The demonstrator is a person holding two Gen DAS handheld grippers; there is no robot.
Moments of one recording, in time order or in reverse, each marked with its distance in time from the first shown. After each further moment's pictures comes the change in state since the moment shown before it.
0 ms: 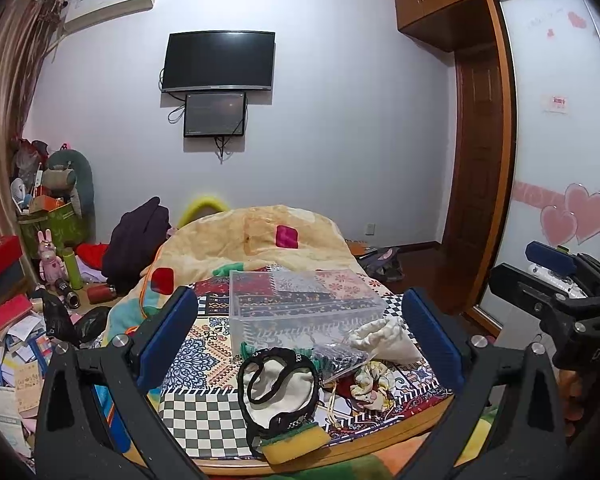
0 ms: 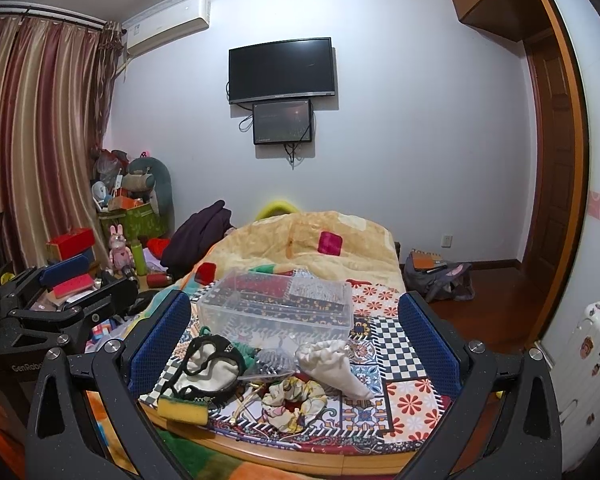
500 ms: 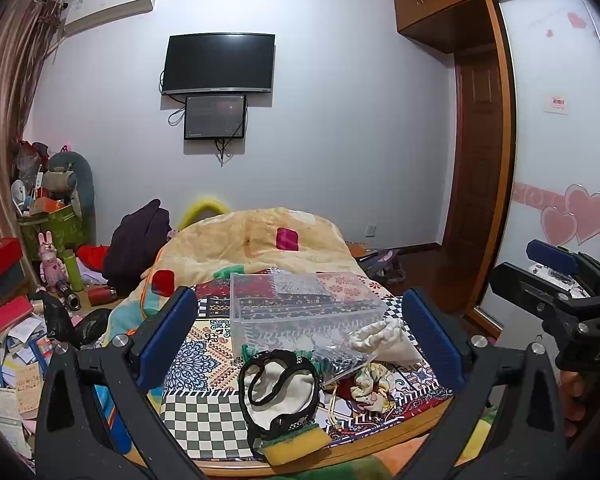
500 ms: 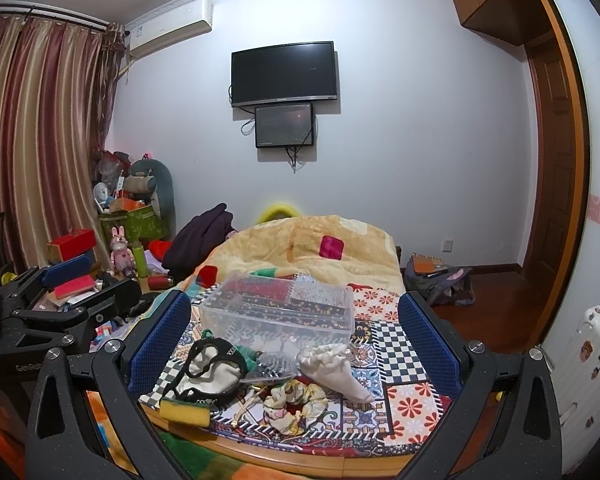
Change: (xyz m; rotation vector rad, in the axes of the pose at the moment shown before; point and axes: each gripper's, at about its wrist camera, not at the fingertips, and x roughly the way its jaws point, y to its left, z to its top) left arm -0.004 0.000 0.001 0.001 -0.007 -0.001; right arm -0.003 0.003 0.001 -0.007 -0.014 0.003
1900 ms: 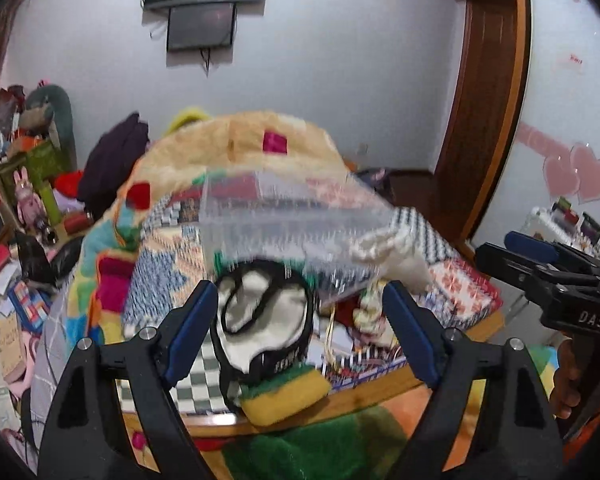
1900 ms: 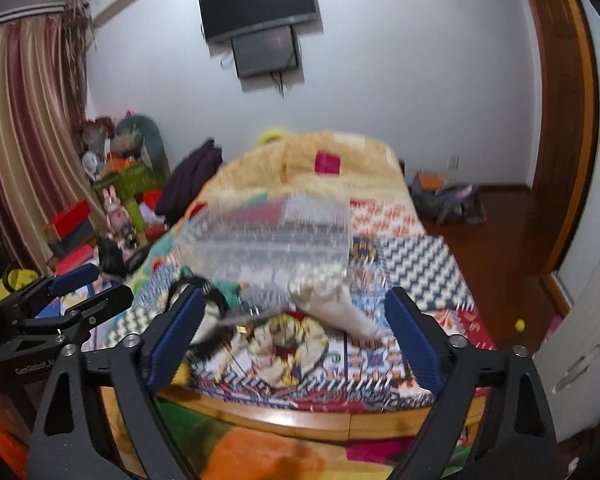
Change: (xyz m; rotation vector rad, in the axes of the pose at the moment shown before) left arm 0.075 0.003 -0.060 -0.031 0.350 -0.050; right arm 0.071 -0.035 -0.061 0.132 0.324 0.046
